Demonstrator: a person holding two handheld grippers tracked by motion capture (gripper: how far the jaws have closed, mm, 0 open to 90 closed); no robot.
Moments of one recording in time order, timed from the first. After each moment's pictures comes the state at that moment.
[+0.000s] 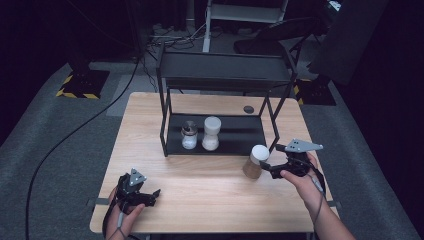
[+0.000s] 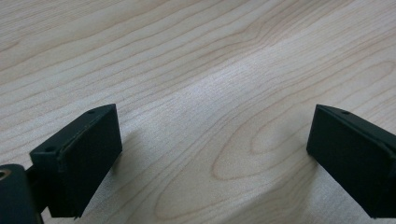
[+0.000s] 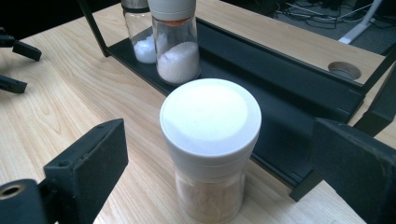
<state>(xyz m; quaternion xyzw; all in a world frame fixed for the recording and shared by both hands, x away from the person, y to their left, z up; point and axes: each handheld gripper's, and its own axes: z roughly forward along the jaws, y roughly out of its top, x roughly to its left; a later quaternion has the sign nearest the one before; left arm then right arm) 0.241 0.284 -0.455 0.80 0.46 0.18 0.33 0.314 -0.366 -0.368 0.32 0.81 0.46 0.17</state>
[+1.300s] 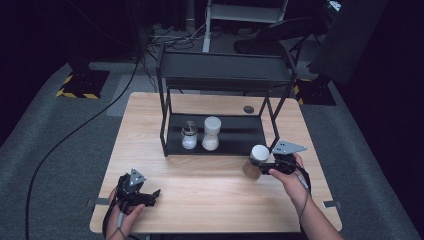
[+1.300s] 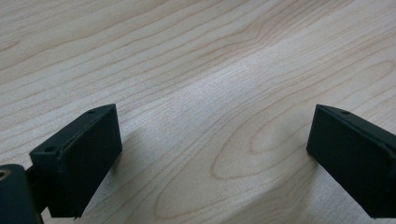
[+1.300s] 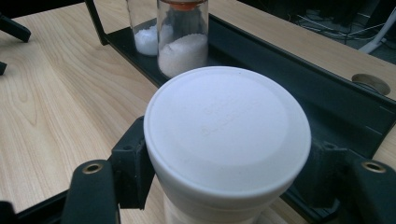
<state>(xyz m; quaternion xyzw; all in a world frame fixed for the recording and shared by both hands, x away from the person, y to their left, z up) 0.241 0.284 -0.455 0.80 0.46 0.18 0.33 0.335 -0.348 -0.401 0.27 0.82 0.46 0.18</state>
